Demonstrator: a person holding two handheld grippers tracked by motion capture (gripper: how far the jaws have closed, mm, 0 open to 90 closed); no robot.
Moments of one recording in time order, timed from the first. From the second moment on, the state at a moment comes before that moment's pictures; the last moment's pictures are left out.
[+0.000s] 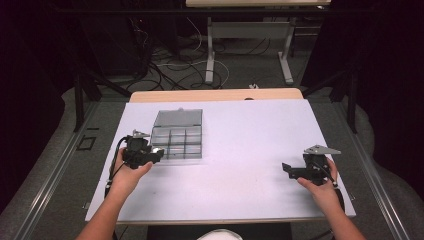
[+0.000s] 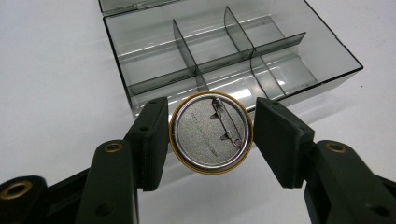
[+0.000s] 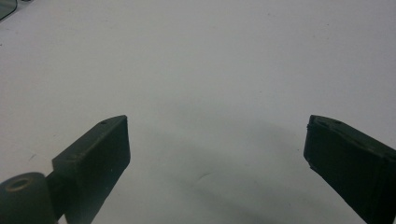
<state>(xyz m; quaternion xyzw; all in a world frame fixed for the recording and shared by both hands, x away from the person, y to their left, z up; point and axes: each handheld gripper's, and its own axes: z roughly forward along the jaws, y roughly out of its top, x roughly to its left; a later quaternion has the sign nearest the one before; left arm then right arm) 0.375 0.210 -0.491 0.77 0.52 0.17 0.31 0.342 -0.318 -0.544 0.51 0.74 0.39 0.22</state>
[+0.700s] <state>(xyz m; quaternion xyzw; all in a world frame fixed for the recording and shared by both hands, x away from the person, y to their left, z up) 0.385 0.187 -0.490 0.78 0.51 0.16 0.33 0.342 -0.316 -0.544 0.51 0.74 0.38 0.22</state>
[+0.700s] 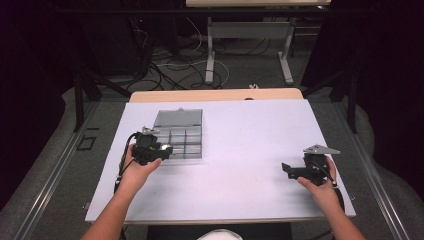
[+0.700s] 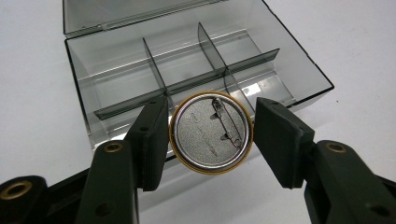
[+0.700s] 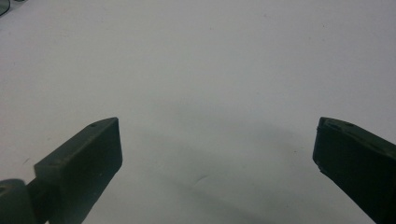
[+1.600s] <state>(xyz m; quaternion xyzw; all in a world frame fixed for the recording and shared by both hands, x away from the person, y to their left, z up) 0.397 0.155 -0.493 0.78 0.49 0.15 0.34 0.342 -0.316 -0.544 0.51 0.74 0.38 0.23</state>
